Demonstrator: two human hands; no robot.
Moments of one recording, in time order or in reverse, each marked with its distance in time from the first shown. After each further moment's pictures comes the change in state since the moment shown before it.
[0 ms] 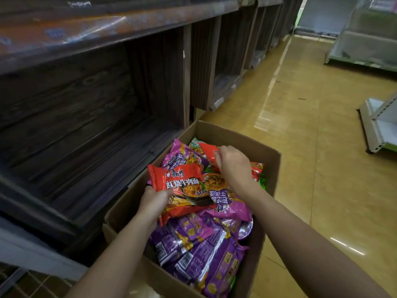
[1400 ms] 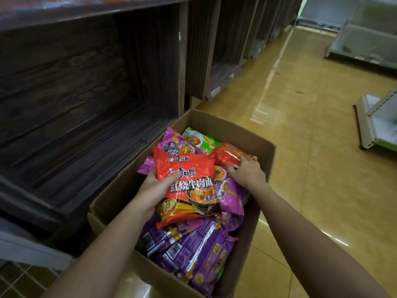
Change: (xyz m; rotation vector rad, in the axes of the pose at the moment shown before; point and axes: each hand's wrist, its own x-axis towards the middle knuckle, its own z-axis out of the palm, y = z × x) left_hand 0.004 -0.002 0.018 -0.091 -0.162 0.047; right_hand -0.022 0.084 0.030 -0.005 -0.625 0.537
